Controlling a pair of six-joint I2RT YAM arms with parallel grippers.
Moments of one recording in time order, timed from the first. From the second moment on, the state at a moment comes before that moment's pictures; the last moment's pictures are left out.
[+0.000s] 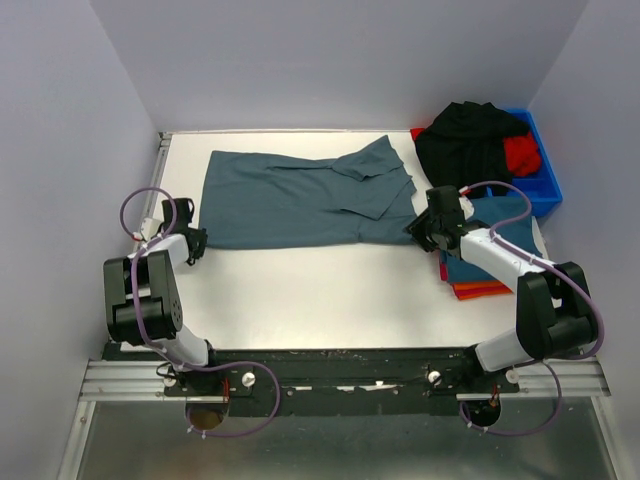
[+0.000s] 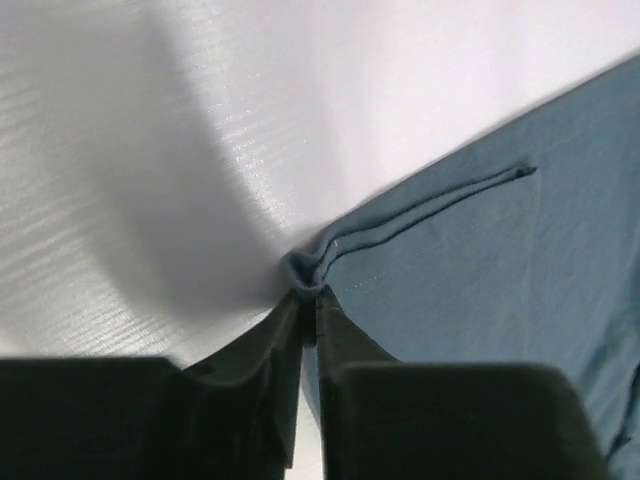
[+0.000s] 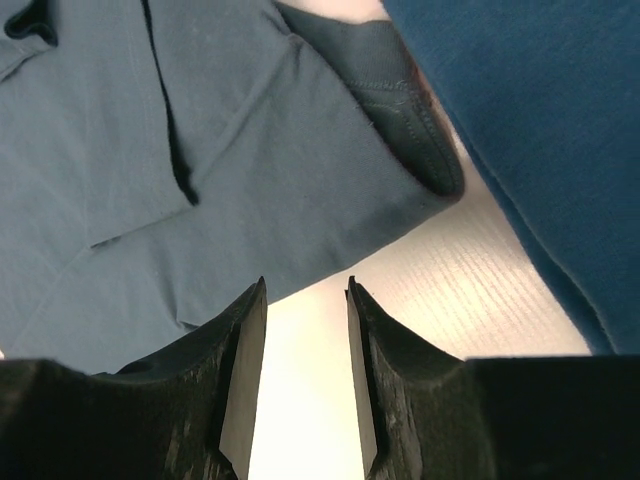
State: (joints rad) left arm 0.20 1.56 0.75 -0.14 -0.17 -1.16; right arm 0.28 1.48 0.84 -0.23 0.13 1.03
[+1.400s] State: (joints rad) left arm 0.26 1.51 0.73 -0.17 -0.20 -1.10; right arm 0.28 1.58 0.91 -0.35 0.36 1.15
